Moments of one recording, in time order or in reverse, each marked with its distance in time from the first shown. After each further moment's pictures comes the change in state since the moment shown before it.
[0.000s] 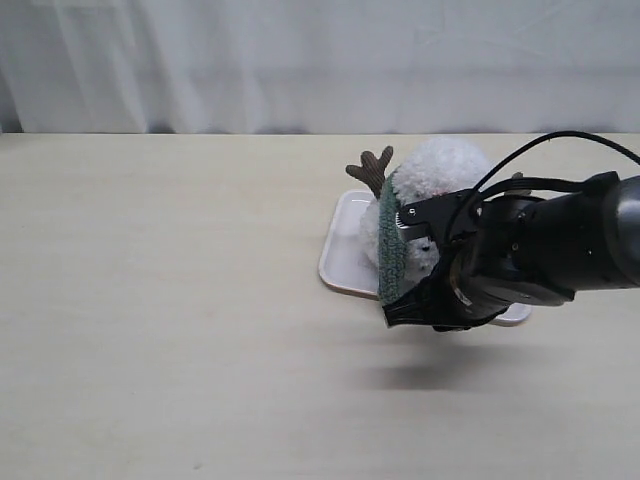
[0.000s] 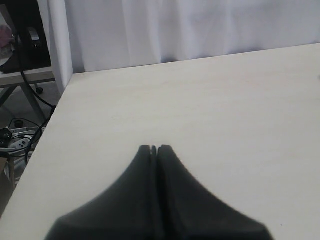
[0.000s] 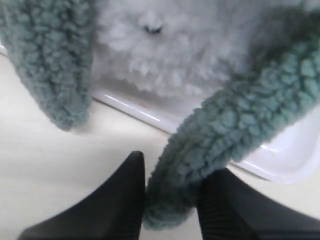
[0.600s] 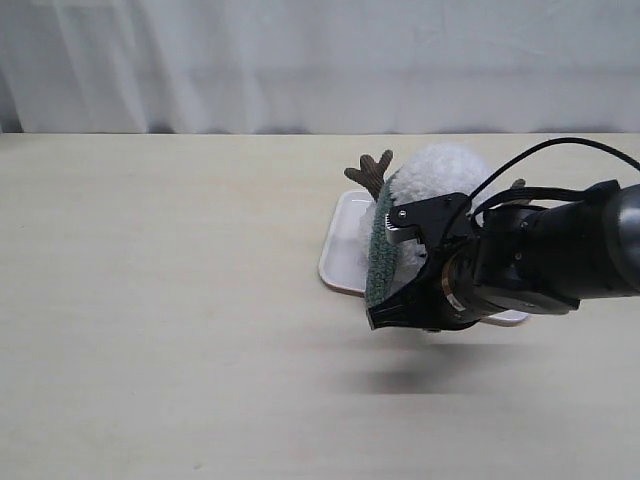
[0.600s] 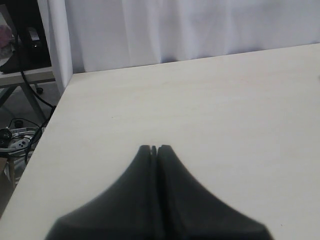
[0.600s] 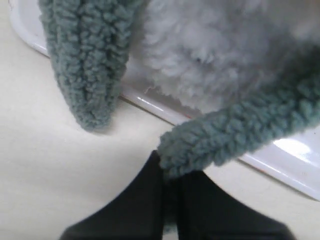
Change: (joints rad) left arm 0.000 0.000 0.000 0.000 0.000 0.000; right arm 0.000 0.001 0.026 -0.006 -0.136 0.014
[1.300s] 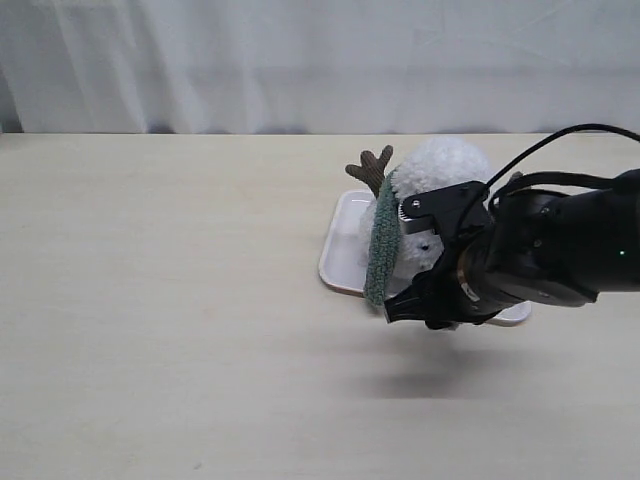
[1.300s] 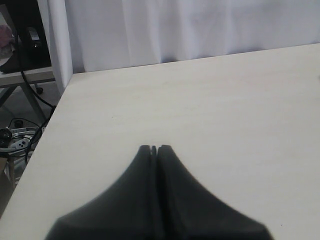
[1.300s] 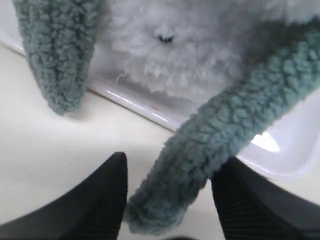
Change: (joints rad) left arm 0.000 0.000 0.000 0.000 0.000 0.000; right arm 0.000 -0.067 0.001 0.050 0.105 -0.067
